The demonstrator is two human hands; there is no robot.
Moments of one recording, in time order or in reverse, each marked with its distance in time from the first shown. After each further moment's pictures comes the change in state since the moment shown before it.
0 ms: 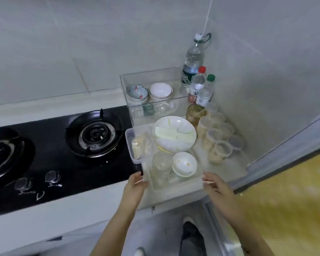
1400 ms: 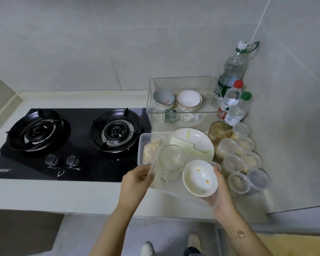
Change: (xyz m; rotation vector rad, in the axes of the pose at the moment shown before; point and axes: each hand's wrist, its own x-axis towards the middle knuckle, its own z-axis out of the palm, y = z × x) left_hand -0.009 0.064 0.046 0.152 0.288 0.270; right_hand 0.124 -0.029 -0.016 0.780 -0.225 0.401
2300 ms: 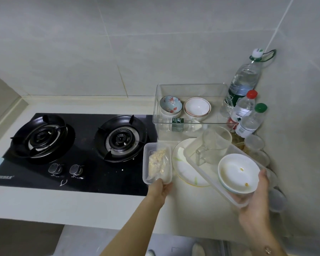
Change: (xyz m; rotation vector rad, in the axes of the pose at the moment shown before) left_hand 0.090 -0.032 0.066 -0.925 0.114 -0.749; right_hand 0.015 -0.046 0.003 0.291 0.252 -0.293
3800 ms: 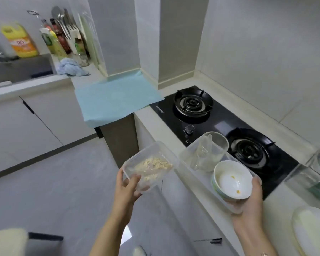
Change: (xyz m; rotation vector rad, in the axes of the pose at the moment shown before) left_hand -0.200 -0.017 -0.353 -0.450 0.424 0.802; right_hand -0.223 0.154 0.122 -0.569 -0.817 0.265
